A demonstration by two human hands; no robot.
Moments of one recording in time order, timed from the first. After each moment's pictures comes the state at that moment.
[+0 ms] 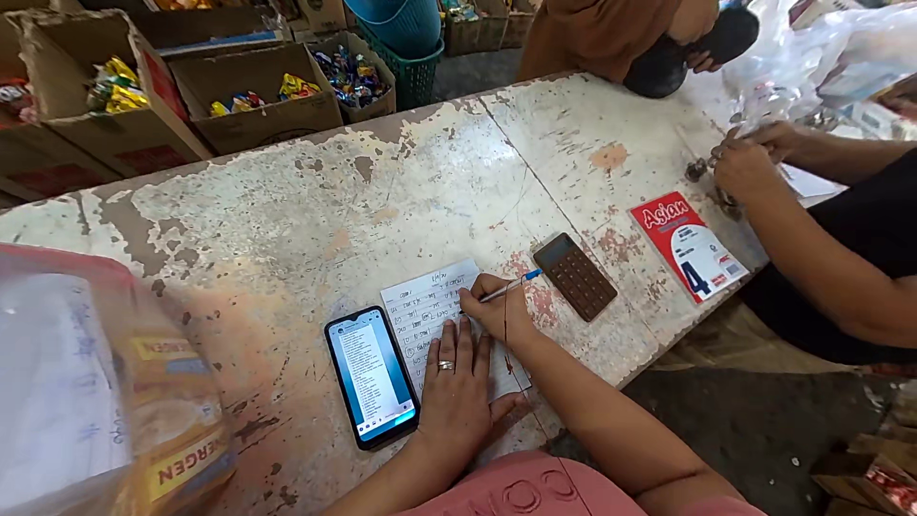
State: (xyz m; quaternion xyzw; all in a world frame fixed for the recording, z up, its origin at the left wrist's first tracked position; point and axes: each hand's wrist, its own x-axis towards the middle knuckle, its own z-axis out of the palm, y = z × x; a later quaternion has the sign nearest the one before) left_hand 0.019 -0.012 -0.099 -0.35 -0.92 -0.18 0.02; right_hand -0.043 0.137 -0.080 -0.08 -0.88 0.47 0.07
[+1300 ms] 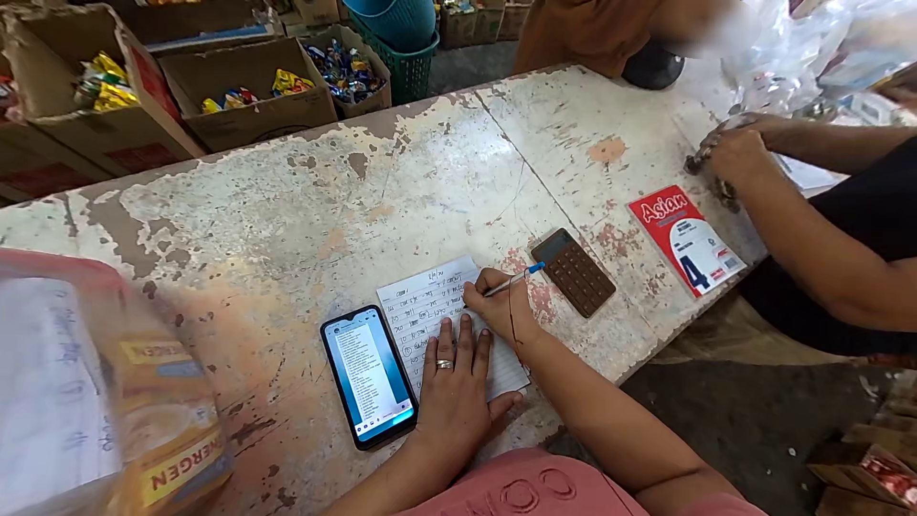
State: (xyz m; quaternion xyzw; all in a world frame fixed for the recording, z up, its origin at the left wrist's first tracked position) left_hand 0.019 -0.012 -0.097 -0.36 -0.92 -0.16 -0.01; right_hand -0.040 0.142 -0.080 -0.10 -0.89 0.44 0.09
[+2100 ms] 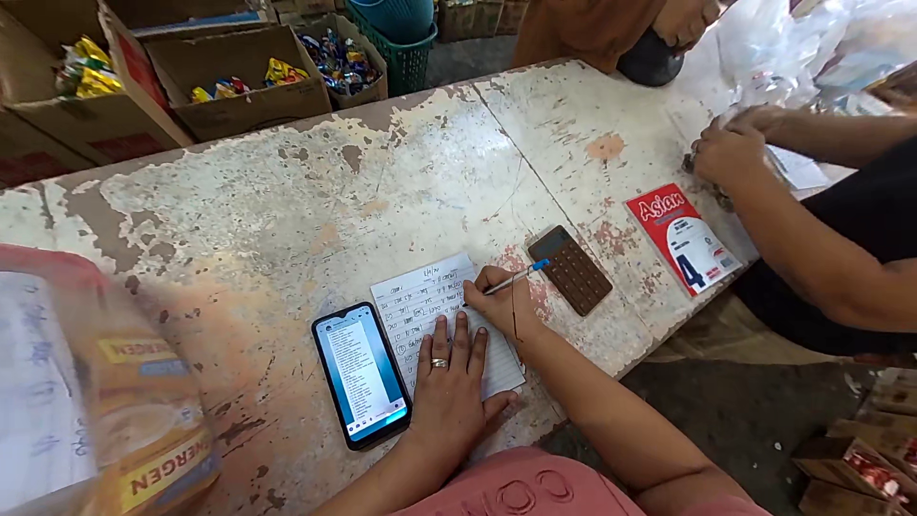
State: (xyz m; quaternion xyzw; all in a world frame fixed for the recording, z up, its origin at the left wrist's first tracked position) left_hand 0.019 -0.012 -0.101 -0.36 -0.92 -0.16 -0.02; right_hand -0.039 0.155 -0.087 -0.06 -0.88 0.46 0.11
